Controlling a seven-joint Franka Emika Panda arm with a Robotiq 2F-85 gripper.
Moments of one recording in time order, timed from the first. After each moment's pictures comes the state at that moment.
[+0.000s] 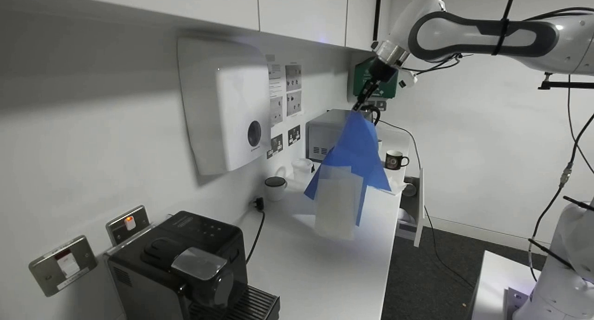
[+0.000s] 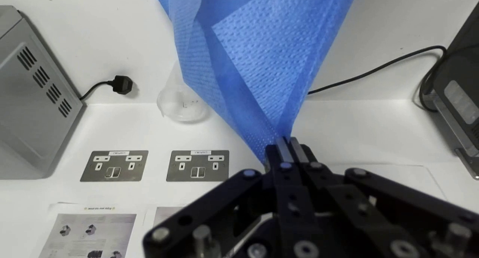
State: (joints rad) arm 0.00 -0.20 0.05 -1.71 0.12 2.05 -0.22
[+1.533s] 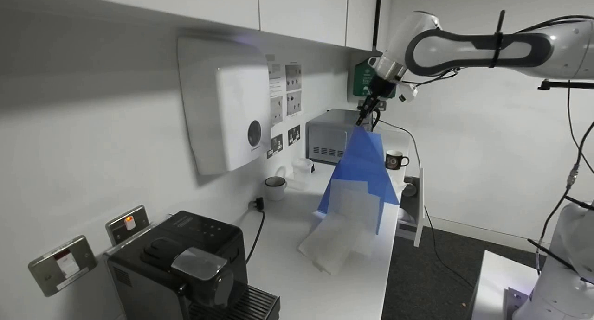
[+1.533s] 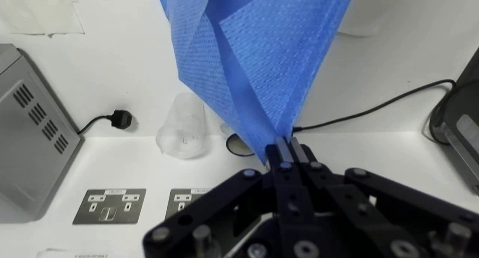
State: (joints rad) arm 0.02 -0.21 0.03 -1.82 0.09 2.06 -0.20
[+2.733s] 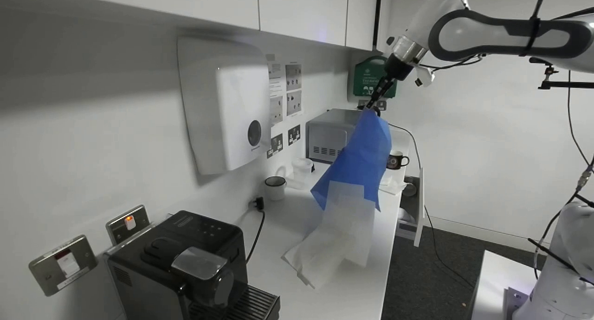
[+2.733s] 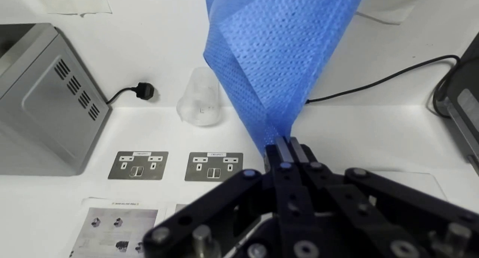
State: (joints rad) arm 0.02 -0.34 0.03 -1.84 0.05 2.06 -0.17
